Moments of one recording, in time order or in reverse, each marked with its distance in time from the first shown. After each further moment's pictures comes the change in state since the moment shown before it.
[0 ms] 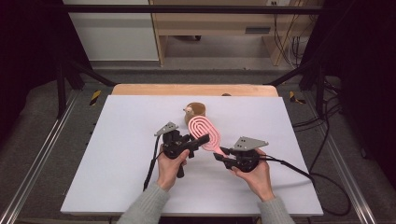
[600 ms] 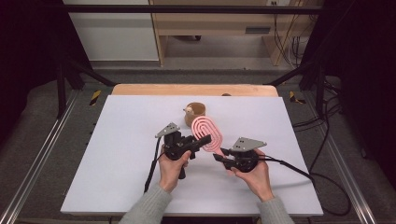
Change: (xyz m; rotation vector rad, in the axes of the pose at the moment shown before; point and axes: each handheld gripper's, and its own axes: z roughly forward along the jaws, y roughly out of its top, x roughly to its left) left arm -0.011 0.000 -0.001 -0.004 -0.033 0.030; right arm 0.000 -0.002 0.003 0.015 0.001 -0.016
